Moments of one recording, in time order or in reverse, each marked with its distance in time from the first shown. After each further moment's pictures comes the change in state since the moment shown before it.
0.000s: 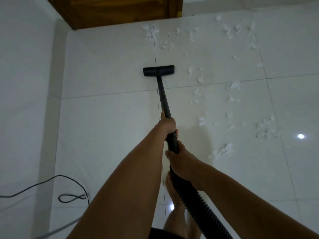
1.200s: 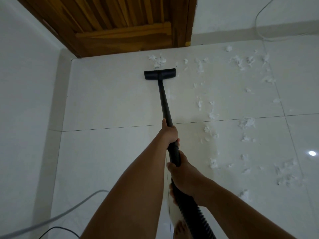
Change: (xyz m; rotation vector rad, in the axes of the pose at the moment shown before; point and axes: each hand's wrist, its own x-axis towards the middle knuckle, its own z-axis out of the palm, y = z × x) left_hand 0.107 0.211 -0.059 0.103 0.025 0.045; right_hand 0.119 -0.199 -0.039 0.062 -0.034 -0.005
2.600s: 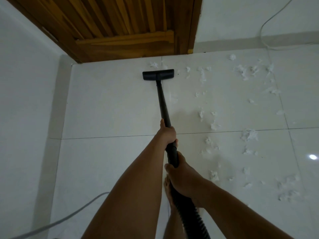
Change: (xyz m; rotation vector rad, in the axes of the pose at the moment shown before) left_hand 0.025 0.062 -0.020 0.012 0.009 -0.009; right_hand 0.005 -0.076 -0.022 -0.125 0.028 -0.057
